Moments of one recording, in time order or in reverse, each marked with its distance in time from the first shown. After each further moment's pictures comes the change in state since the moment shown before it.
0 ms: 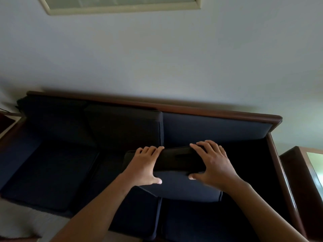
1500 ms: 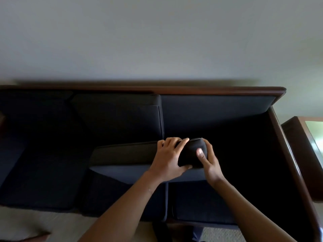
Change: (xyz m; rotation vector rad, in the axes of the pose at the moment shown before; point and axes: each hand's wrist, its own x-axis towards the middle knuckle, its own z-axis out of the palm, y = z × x) left_hand 0.018 0.034 0.042 -0.240 0.192 0.145; right_hand -0.011 -0.038 0.118 1.155 0.230 0.501
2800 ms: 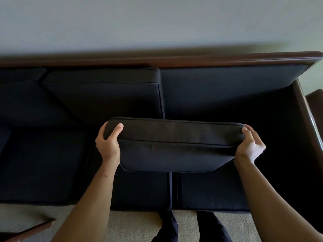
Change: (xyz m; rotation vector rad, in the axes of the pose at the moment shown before) left_hand -0.036 -0.186 0.012 -0.996 0.743 -1.031; right_hand 0.078 0.072 -0.037 0.288 0.976 0.233
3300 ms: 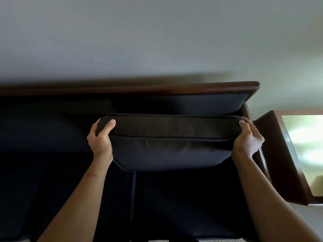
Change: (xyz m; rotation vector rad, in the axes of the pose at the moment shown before) left_hand -0.049 0.058 0.208 -0.086 -0.034 -0.008; right_hand 0.174 -0.134 -0.033 -0.027 0.034 -0.068
